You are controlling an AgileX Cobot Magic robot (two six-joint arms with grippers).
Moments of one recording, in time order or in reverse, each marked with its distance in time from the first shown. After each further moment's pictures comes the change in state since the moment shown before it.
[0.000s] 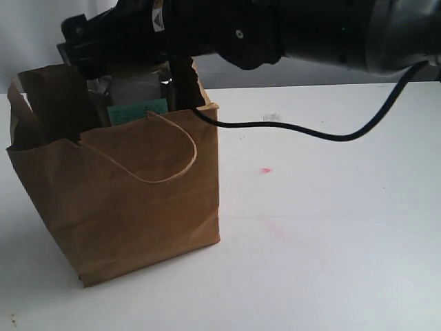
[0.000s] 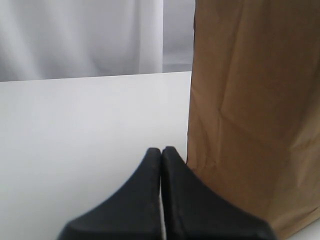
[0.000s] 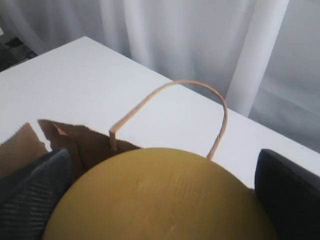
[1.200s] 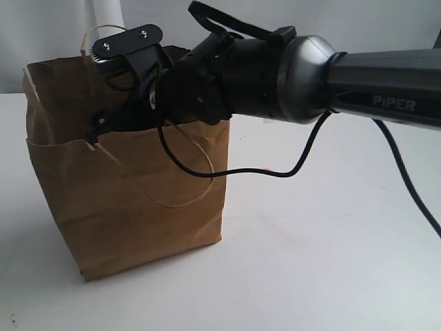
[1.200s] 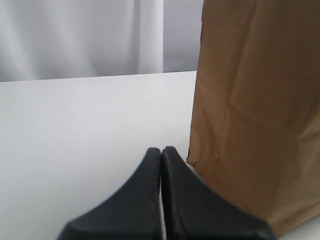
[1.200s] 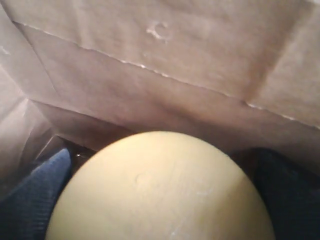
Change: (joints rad) left arm 0.000 0.000 0.000 0.000 0.000 0.000; right arm 0.000 0.173 0.002 0.057 0.117 -0.044
